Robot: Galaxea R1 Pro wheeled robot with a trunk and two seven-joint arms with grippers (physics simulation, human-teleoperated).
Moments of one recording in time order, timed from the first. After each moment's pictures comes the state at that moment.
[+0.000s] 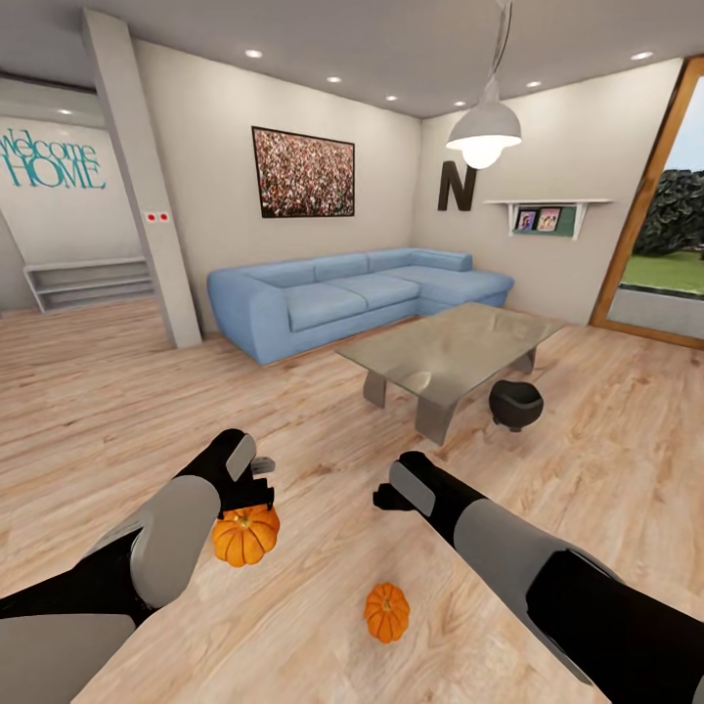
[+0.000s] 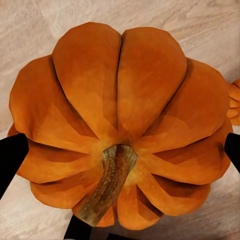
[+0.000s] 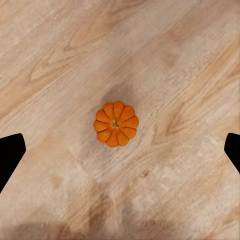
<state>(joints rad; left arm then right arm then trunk) -1.11 -0.11 0.48 -0.29 -0.08 0.99 0.44 -1.03 0.14 0.80 -0.38 -1.05 0.68 -0.53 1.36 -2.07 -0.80</state>
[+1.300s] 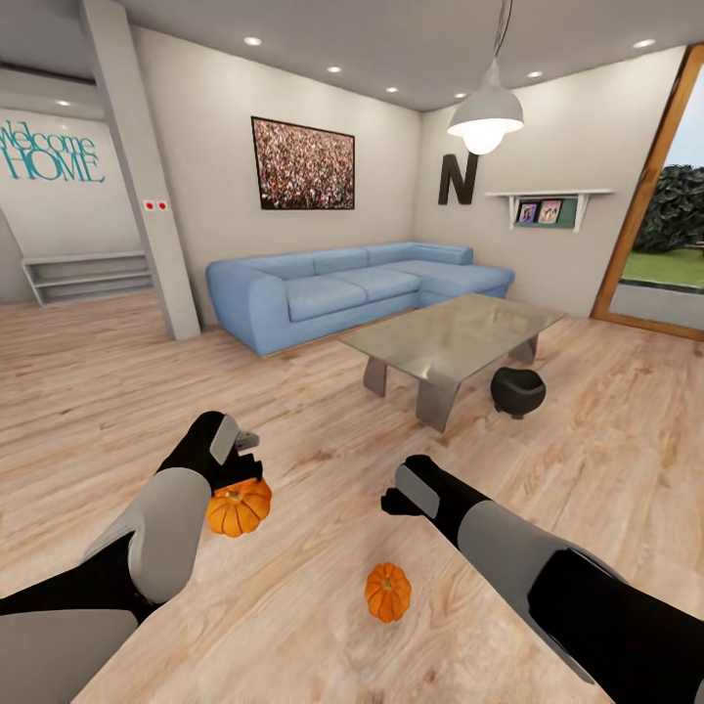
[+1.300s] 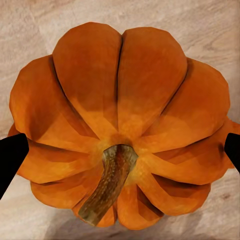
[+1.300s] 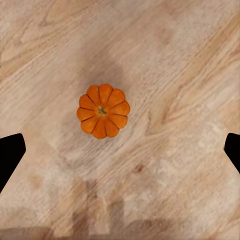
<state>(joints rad) -1.10 -0.12 0.57 -0.47 -0.08 1.01 0.44 -1.03 0.12 0.80 -0.34 -1.05 0.67 -0.53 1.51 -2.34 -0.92</state>
